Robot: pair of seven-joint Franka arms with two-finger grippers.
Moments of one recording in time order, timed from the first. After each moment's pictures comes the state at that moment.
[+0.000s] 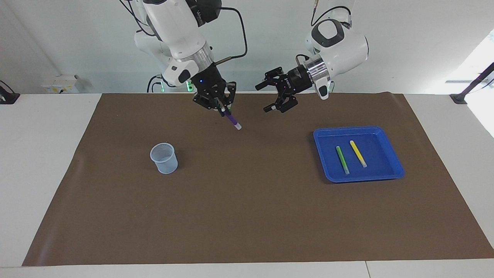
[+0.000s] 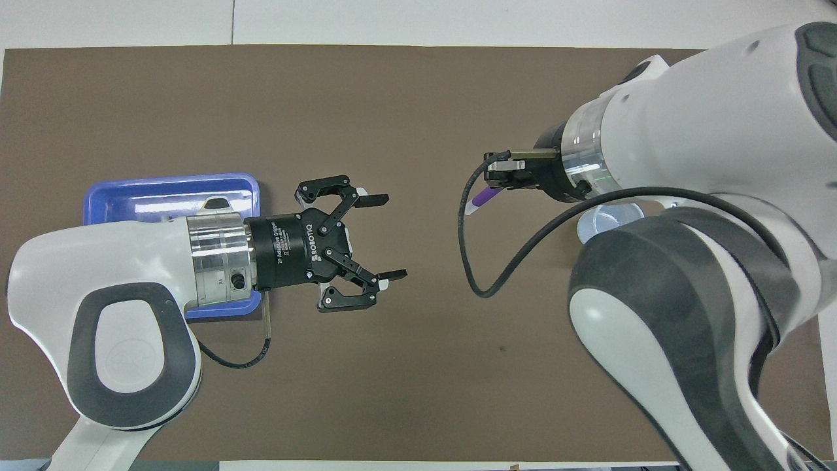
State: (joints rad) left arm -0.15 -0.18 -0.34 -2.13 -1.33 2.24 -1.54; right arm 0.05 0.09 0.32 -1.59 0.20 1.88 0.32
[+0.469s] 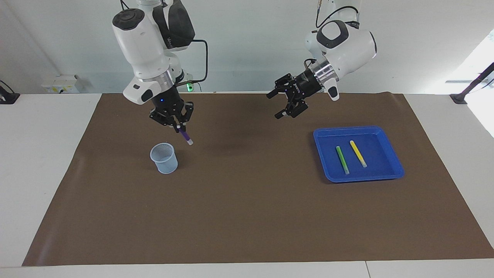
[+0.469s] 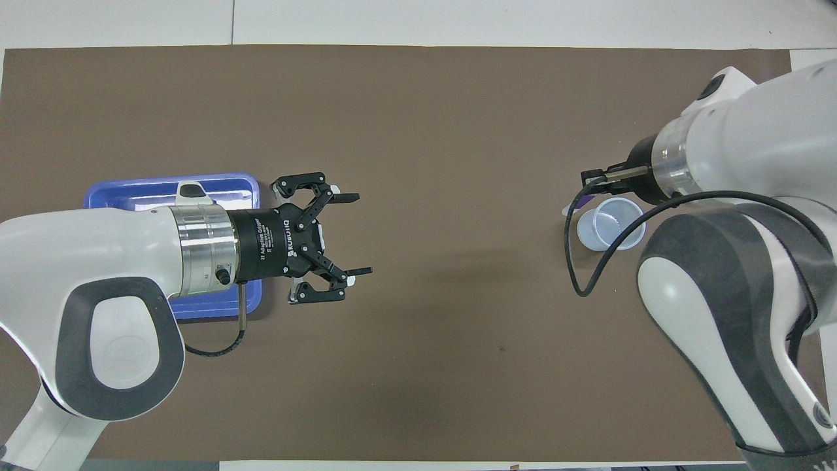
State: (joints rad) left arm -0.11 -0.18 -0.34 -2.11 -0.87 2.18 -1.54; right arm 0.05 -0.01 0.12 -1.83 0.07 1.95 -0.01
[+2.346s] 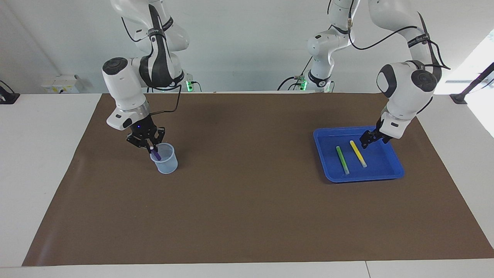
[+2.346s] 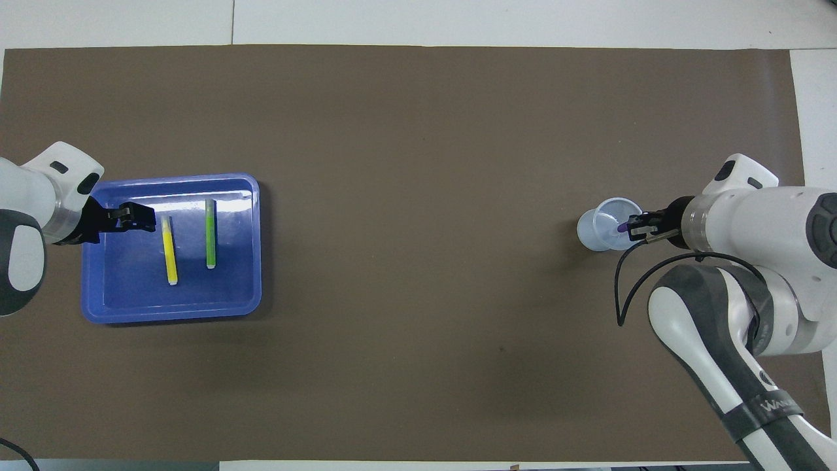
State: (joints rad) left arm 0.36 0.09 -0.33 -2.11 0.10 2.18 -0.15; right arm 0.05 -0.05 -0.01 -2.28 0.05 2.42 -0.23
